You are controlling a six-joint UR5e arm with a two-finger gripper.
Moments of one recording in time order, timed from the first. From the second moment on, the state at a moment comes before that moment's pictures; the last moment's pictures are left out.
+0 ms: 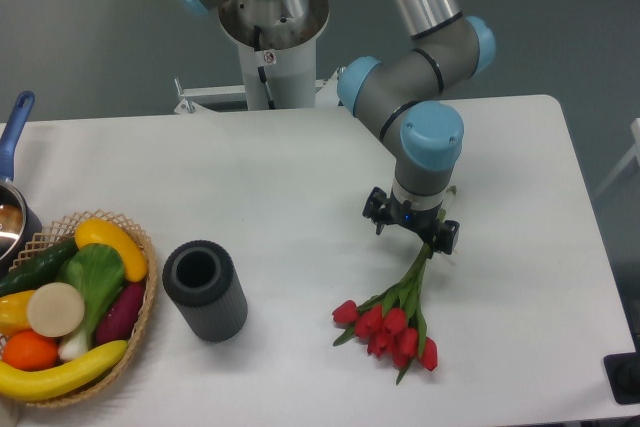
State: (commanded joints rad) arm 2.61 -2.06 -1.78 -0.83 1.54 1.09
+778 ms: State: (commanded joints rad) arm 2.60 -2.11 -1.72 -0.83 1.54 1.02
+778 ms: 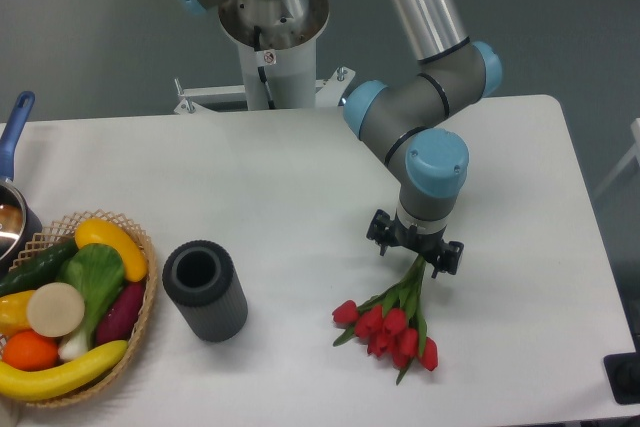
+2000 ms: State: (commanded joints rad) arm 2.70 -1.98 -1.58 -0.94 1.55 0.96
